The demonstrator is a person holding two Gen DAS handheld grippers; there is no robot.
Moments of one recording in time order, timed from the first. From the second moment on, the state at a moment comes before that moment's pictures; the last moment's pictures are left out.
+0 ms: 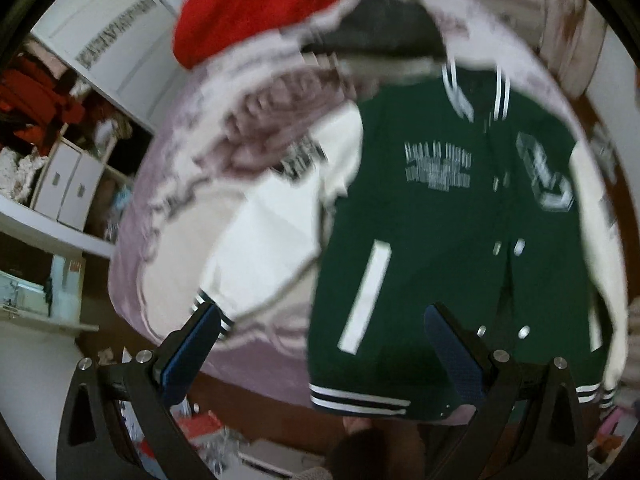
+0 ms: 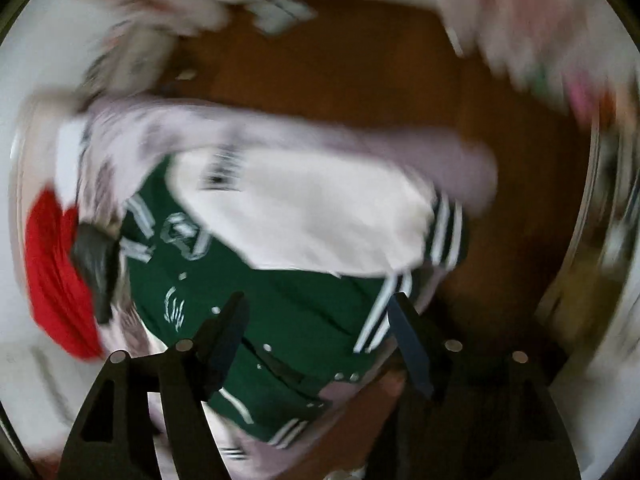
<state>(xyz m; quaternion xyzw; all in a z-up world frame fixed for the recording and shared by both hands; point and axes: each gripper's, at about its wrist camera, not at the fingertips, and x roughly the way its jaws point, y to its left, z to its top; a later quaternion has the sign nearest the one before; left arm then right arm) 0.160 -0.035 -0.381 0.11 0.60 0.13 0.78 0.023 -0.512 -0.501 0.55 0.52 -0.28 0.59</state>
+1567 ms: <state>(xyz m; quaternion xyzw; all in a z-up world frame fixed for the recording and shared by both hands) 0.258 0.110 -0.528 0.09 0.60 0.26 0.75 0.541 -0.066 -0.621 0.21 0.57 0.16 0.77</state>
